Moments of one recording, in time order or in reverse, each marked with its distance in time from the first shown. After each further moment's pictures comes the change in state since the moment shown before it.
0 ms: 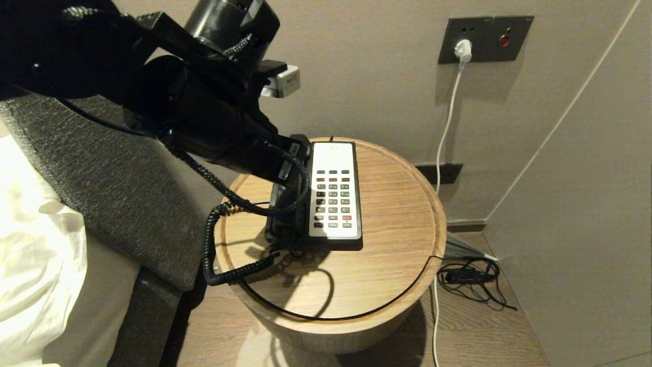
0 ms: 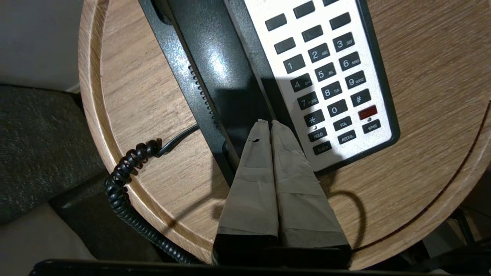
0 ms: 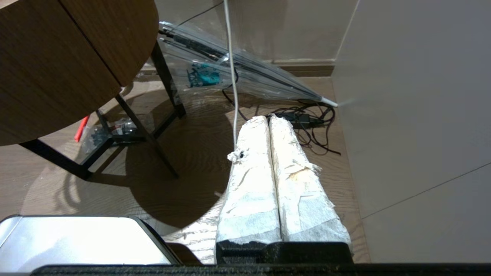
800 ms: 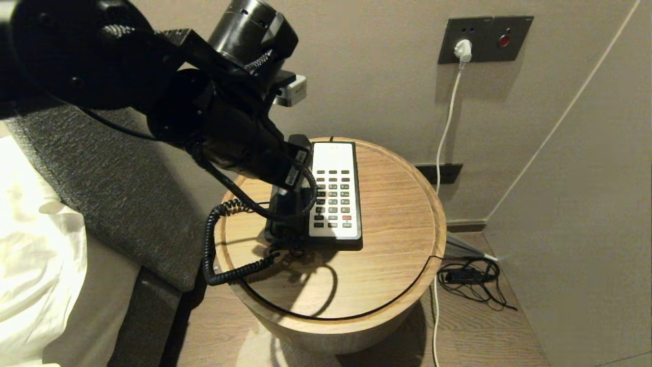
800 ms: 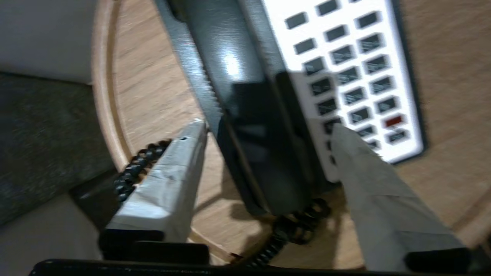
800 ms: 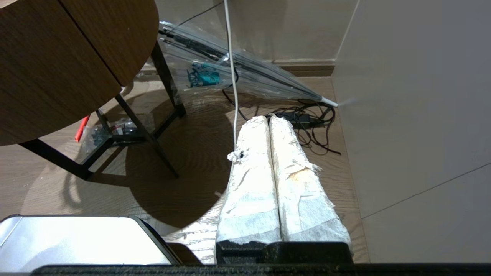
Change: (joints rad) left arm -0.012 0.034 -0.003 -0.002 0.089 -0.006; right arm 0.000 0.000 0.000 0.000 0.000 0.000
